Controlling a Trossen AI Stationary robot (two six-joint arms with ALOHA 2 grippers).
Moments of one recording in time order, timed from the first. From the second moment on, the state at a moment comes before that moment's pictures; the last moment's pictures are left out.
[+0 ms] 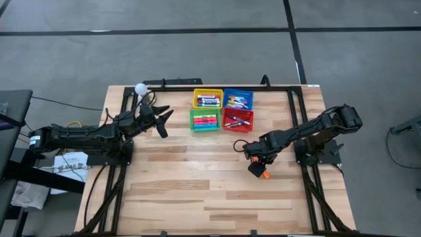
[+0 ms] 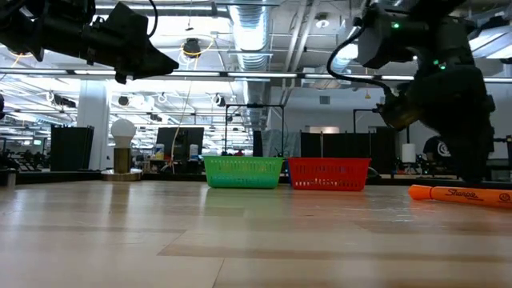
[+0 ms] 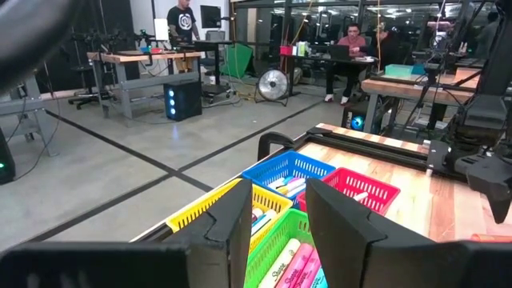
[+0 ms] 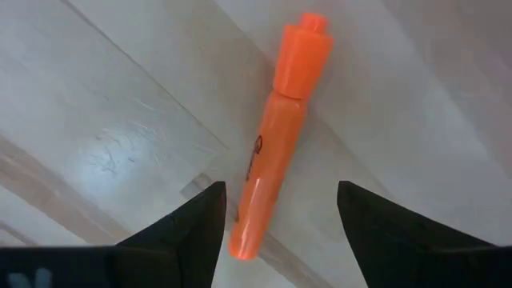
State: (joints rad) left arm 0.18 0.69 0.25 0.44 -0.40 0.00; right arm 0.16 1.52 0.81 -0.82 -0.23 0.88
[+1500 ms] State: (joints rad) left arm 0.18 0.69 0.25 0.44 -0.40 0.00; right arm 0.16 1.35 0.82 -0.80 -0.27 0.94
